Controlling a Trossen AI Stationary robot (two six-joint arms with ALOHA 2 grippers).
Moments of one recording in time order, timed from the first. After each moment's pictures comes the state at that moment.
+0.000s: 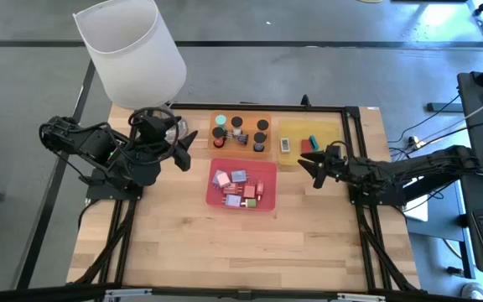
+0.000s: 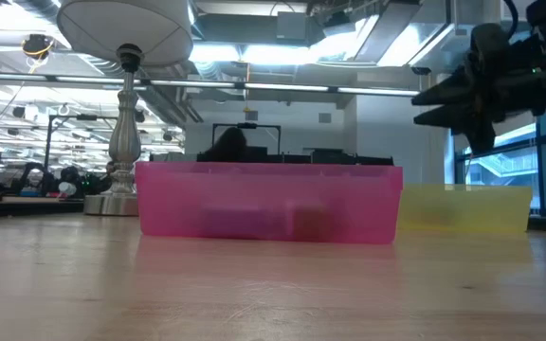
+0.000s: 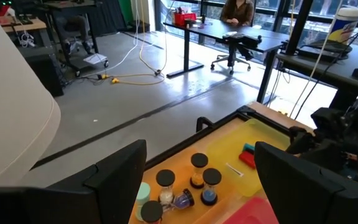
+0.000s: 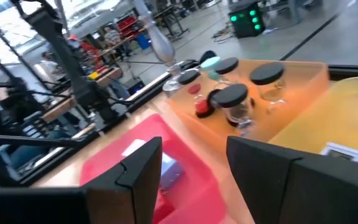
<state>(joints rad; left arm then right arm) -0.43 1.26 1.65 -1.13 -1.21 -0.79 0.13 0.59 0.07 0.40 0.49 0.57</state>
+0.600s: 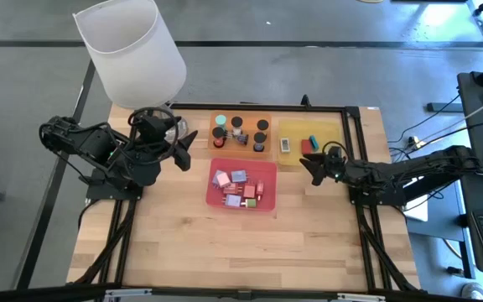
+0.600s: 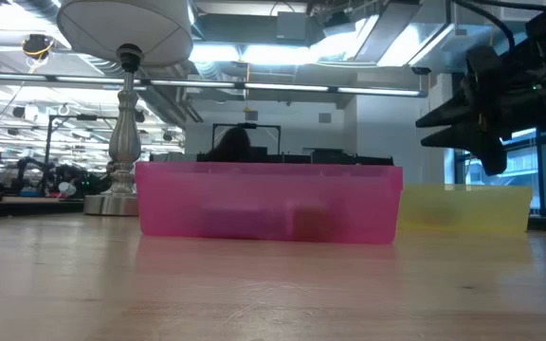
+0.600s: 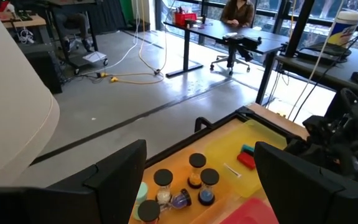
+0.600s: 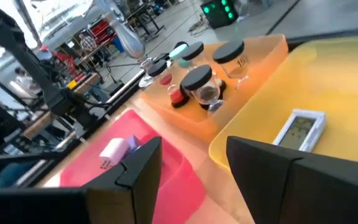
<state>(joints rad) -0.43 1.26 1.65 -1.13 -1.21 -0.81 0.13 0.59 0.01 0.37 0.58 0.71</state>
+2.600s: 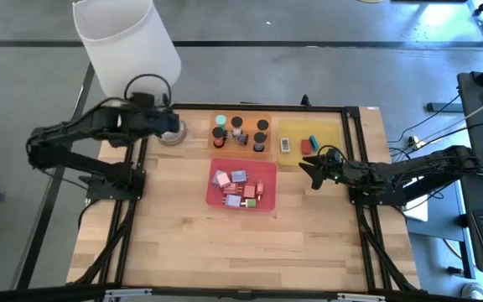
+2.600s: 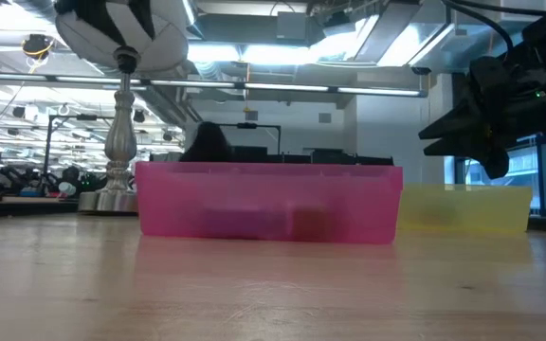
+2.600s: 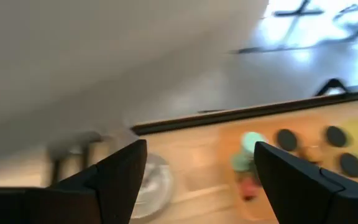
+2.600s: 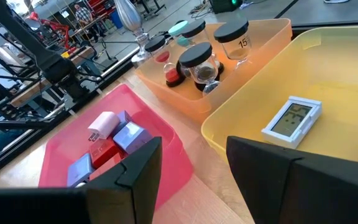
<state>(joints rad) 0.15 1.06 1.37 -1.33 -0.88 -1.02 0.13 0.59 0.02 0.29 0.53 0.67</state>
